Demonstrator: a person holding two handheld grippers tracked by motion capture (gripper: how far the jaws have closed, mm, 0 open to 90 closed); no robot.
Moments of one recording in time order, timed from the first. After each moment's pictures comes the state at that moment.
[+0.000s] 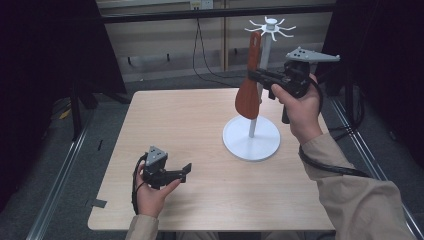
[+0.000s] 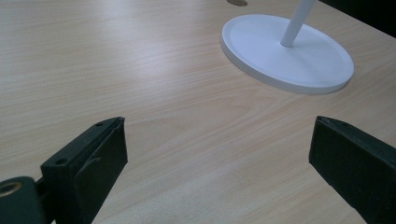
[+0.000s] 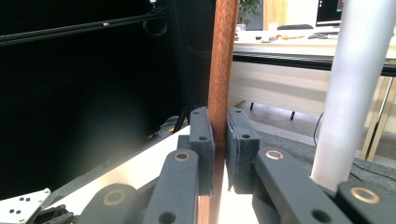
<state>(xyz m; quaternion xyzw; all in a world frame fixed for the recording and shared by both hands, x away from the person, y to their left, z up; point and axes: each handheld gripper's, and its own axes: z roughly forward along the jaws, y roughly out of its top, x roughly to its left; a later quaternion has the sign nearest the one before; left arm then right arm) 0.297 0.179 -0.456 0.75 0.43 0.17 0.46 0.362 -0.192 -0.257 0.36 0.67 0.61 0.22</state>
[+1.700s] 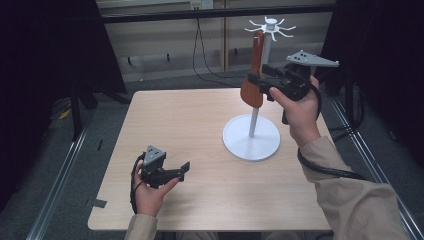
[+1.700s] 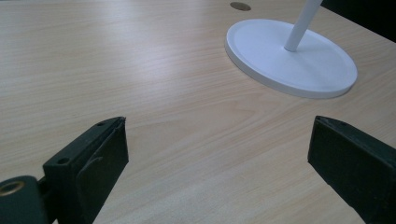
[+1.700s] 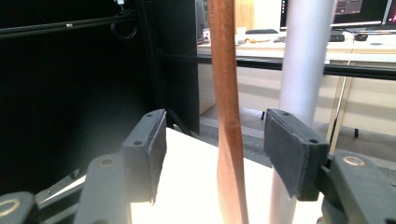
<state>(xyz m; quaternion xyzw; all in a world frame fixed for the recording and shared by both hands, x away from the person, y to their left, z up) 0.300 0.183 -0.456 0.75 0.44 0.18 0.47 0.363 -0.195 -0.267 0.40 0.65 0.59 0.27</state>
